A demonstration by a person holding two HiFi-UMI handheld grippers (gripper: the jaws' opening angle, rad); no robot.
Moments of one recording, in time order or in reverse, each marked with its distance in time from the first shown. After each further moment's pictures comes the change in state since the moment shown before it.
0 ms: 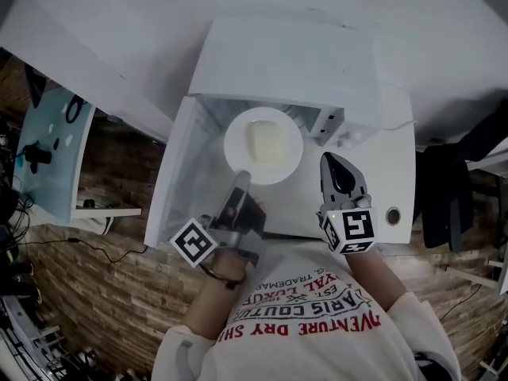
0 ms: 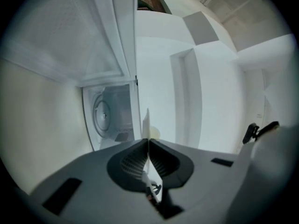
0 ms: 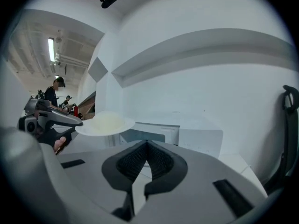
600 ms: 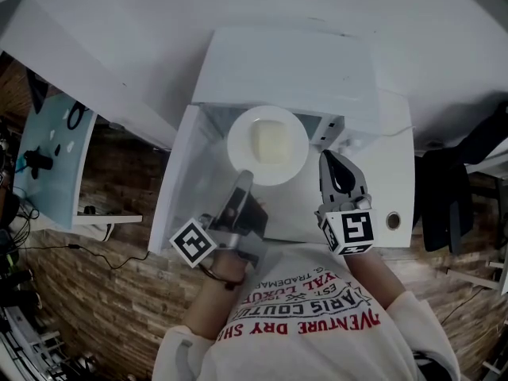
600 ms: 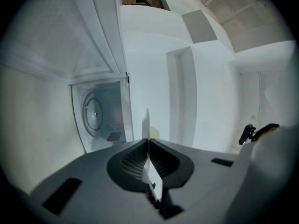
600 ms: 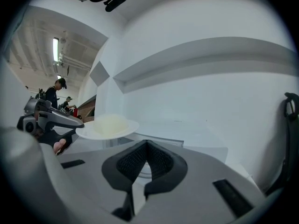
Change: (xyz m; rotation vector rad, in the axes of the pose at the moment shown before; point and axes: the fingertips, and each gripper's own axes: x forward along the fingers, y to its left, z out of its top) left arm 0.013 -0.021 0.007 -0.003 0.035 -0.067; right arm 0.009 0.005 0.033 -0.032 -0.079 -0.010
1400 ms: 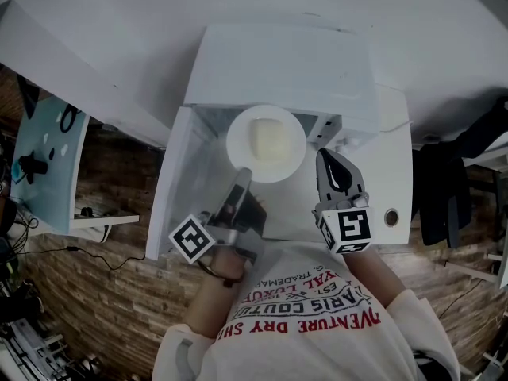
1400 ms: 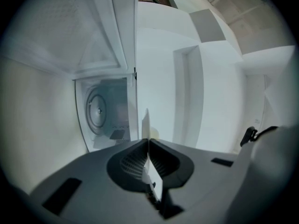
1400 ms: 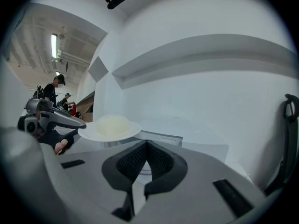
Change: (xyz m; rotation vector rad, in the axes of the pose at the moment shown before) left arm 0.013 0.016 0.002 -0.051 0.019 0.027; right arm 0.009 -0.004 -0.009 -0.015 0.046 -0.009
